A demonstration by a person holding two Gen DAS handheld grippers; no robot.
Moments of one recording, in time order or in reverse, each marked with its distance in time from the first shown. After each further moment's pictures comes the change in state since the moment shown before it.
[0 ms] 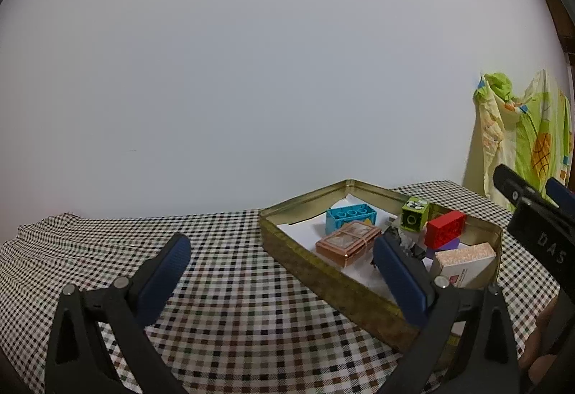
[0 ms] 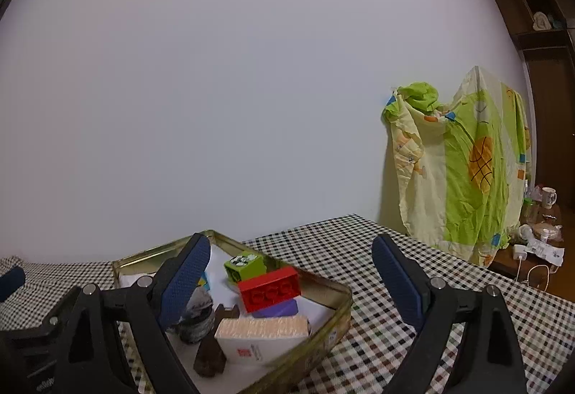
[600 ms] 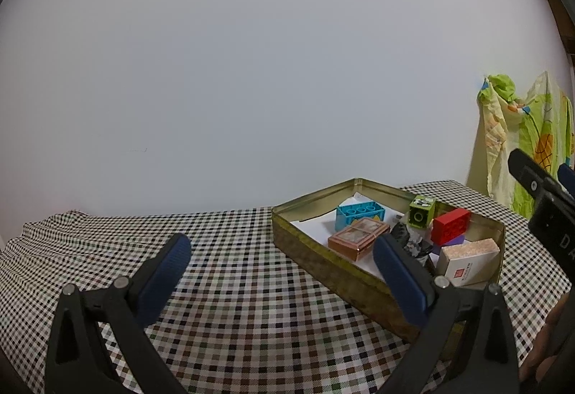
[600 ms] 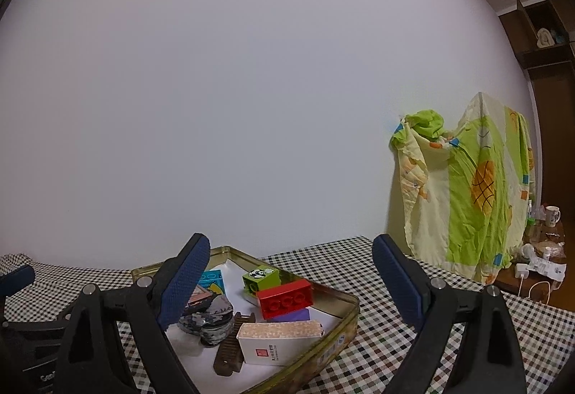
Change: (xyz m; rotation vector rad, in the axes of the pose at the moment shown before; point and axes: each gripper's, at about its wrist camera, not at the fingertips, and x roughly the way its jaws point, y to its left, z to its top) left arm -0.009 0.013 -0.003 -0.005 -0.001 0.012; right arm -0.028 0.011 -0.001 -0.034 -0.099 0.033
